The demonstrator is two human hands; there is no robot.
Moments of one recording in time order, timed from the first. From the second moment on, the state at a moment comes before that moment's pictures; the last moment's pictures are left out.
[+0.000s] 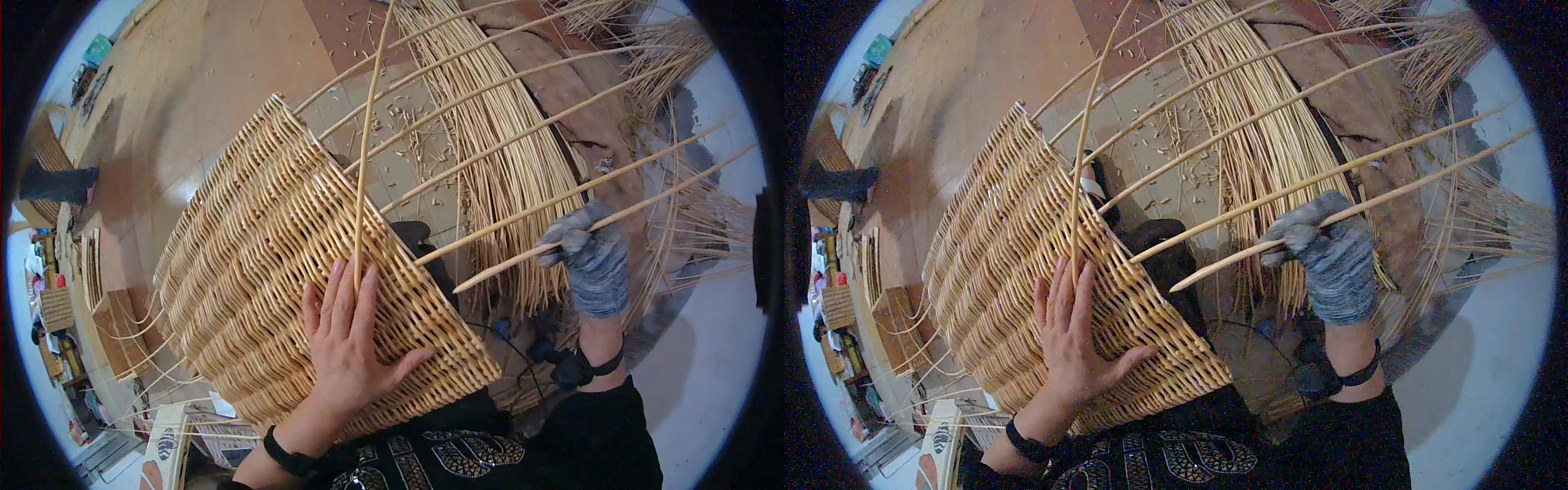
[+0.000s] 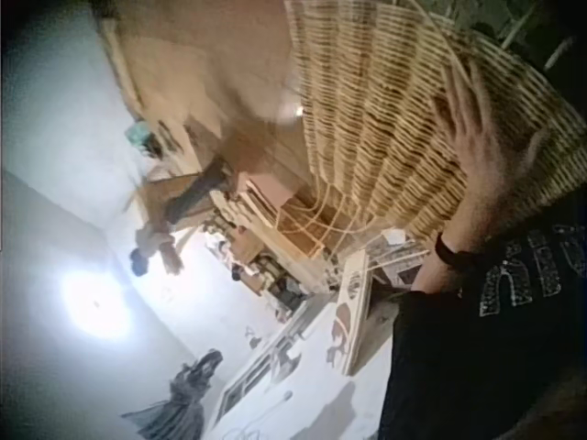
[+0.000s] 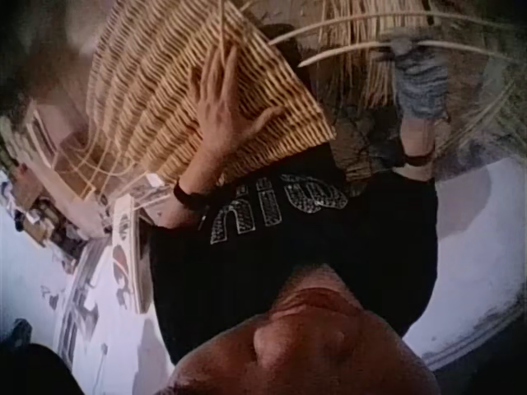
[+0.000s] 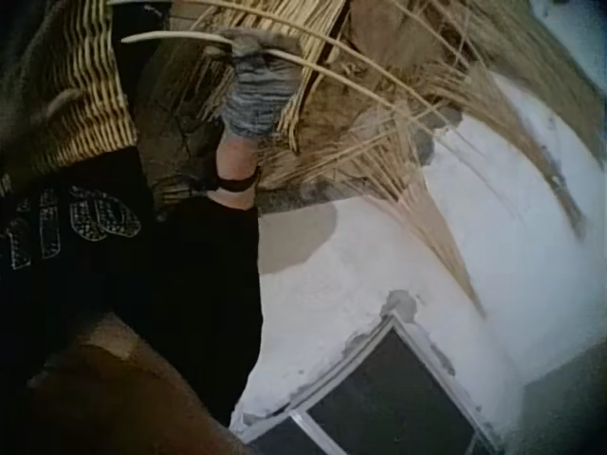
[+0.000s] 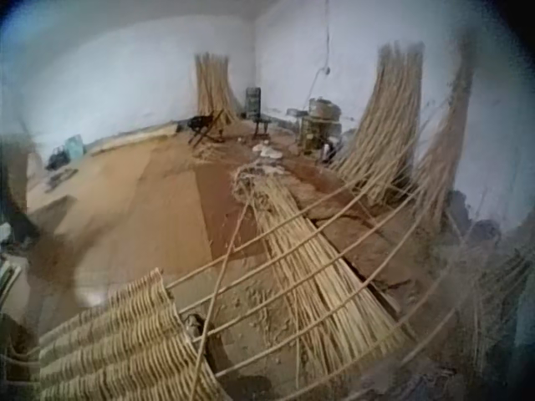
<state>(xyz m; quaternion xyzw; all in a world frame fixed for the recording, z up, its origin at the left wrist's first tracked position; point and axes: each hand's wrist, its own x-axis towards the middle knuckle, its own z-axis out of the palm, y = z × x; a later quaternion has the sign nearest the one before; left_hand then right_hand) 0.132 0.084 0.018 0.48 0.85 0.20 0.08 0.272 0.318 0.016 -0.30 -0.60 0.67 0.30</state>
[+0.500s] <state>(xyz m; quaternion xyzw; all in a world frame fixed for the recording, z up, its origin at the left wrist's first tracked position) 0.130 0.088 0.013 0.48 0.85 0.20 0.08 0.244 0.299 0.007 -0.26 -0.62 0.71 0.21</state>
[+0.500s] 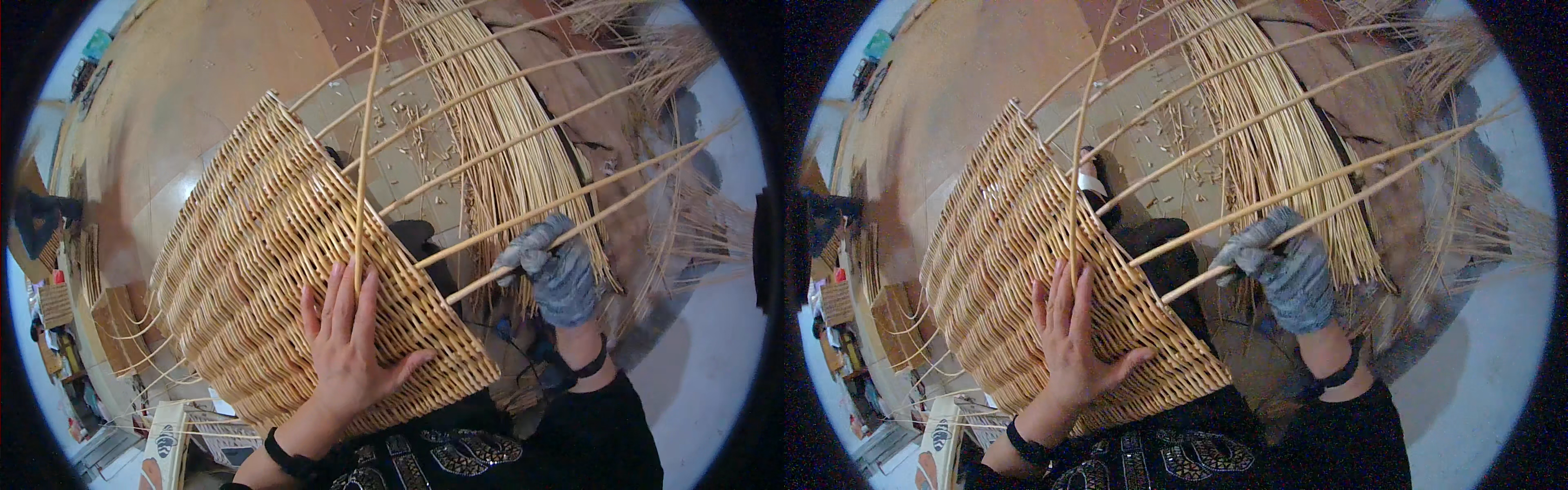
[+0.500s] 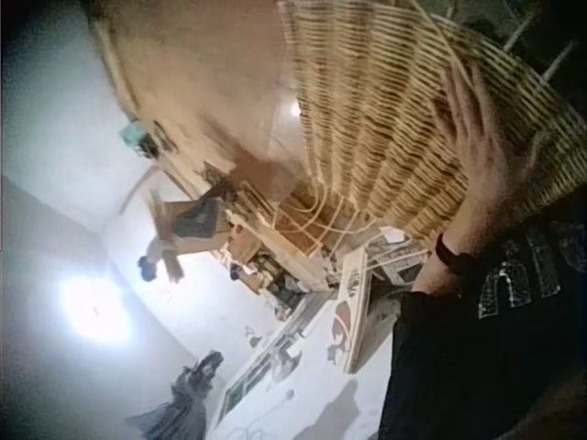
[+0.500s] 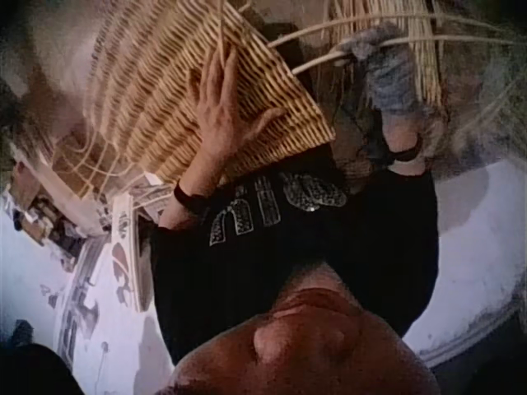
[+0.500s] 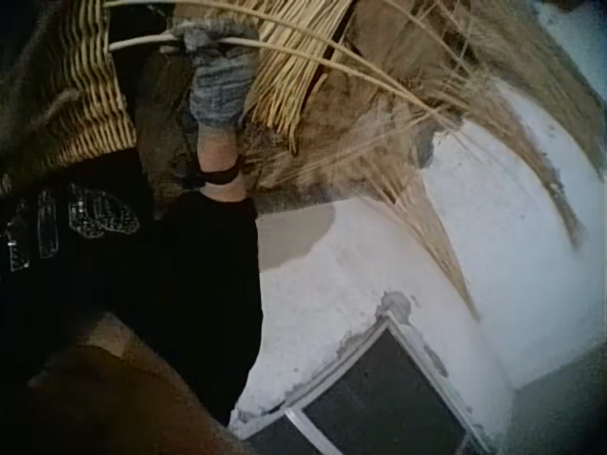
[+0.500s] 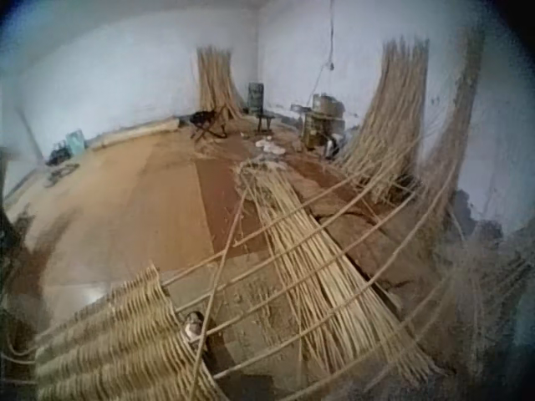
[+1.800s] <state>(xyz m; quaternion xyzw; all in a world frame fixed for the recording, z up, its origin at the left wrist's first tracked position) 0.179 0.069 0.024 0.61 0.67 0.42 0.06 0.307 0.244 0.063 -0.09 -0.61 0.77 0.18</state>
